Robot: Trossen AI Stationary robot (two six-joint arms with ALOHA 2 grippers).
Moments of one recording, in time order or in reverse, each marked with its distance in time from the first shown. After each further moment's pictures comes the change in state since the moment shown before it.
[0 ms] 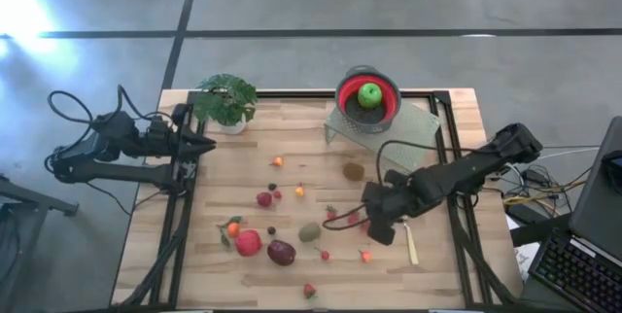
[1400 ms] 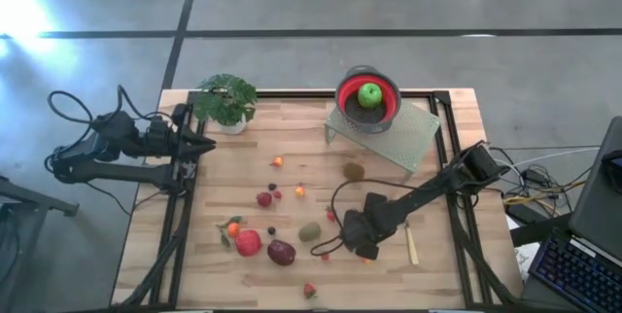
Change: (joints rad) left arm 0.000 0.000 0.000 0.000 0.000 0.000; right arm 0.017 0.400 -0.112 0.216 -0.043 -0.105
